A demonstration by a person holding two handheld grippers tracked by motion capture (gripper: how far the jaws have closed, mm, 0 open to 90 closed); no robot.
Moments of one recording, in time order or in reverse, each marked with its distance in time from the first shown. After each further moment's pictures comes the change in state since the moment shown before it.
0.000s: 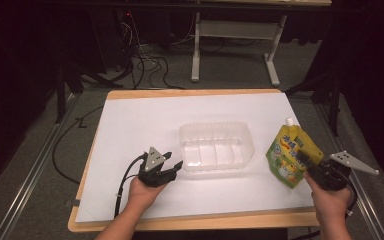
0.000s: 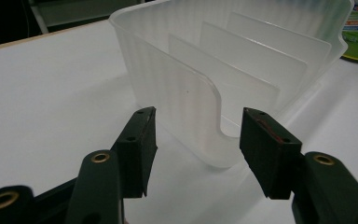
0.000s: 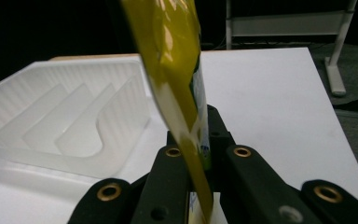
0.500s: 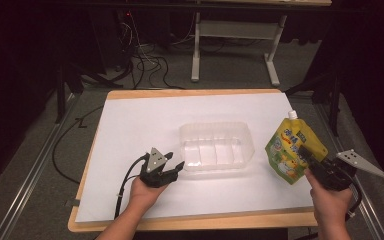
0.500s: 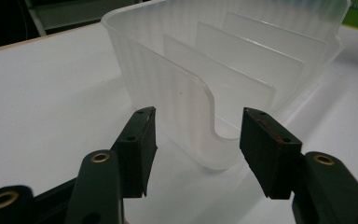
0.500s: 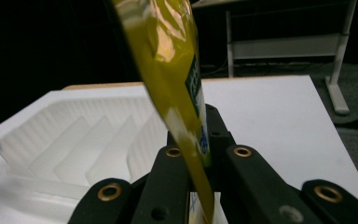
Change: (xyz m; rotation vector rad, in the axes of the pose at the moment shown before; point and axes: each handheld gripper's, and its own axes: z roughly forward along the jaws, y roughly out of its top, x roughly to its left) left arm -0.003 -0.001 0.004 -0.006 -0.004 0.008; right arm 0.021 0.019 -0.015 -0.092 0.004 0.022
